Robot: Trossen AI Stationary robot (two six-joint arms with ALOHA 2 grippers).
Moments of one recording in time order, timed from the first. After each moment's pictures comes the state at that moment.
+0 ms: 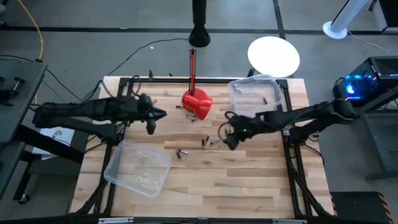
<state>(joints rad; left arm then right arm) 0.02 0.85 0.83 -0.52 -0.26 -0.41 0.07 1.35 0.88 -0.44 -0.01 0.91</state>
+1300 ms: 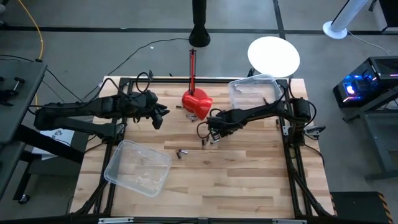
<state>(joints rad) 0.13 0.92 0.84 -0.52 -0.23 -0.43 -0.07 1.89 1.21 -0.81 0.20 1.02</state>
